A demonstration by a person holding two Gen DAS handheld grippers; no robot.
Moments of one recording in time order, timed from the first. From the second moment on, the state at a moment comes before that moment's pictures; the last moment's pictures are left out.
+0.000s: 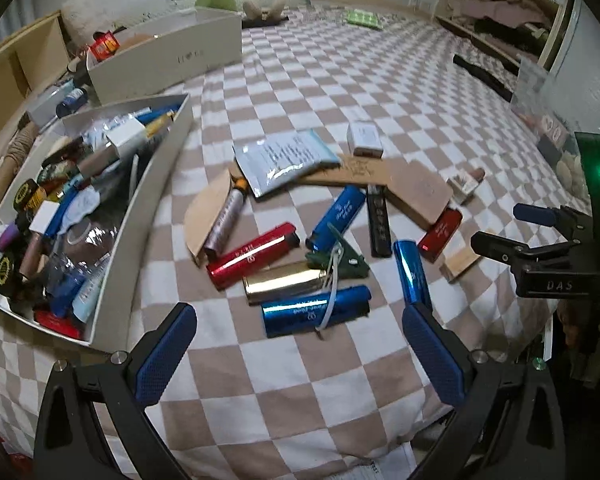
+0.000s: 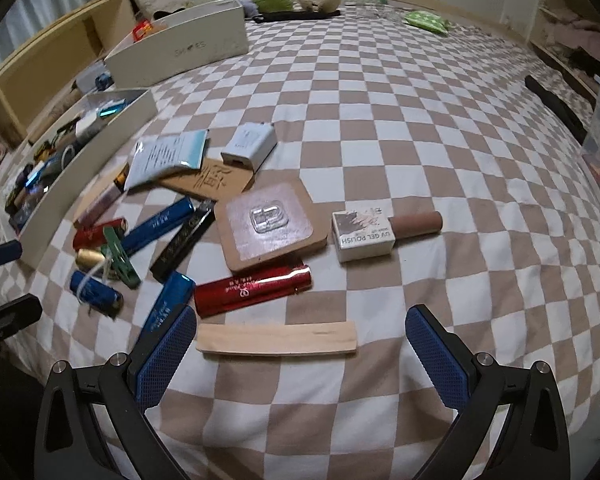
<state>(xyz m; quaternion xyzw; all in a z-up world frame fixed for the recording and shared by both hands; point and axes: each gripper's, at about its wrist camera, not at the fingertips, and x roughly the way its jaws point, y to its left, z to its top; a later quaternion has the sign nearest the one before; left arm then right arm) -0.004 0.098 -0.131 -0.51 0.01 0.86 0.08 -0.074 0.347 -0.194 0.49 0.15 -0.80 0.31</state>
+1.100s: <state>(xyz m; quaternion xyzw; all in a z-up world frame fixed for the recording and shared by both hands) -0.017 0.106 -0.168 -0.56 0.00 0.82 0.06 -0.066 0.341 -0.226 0.52 0.16 -0.77 0.33</state>
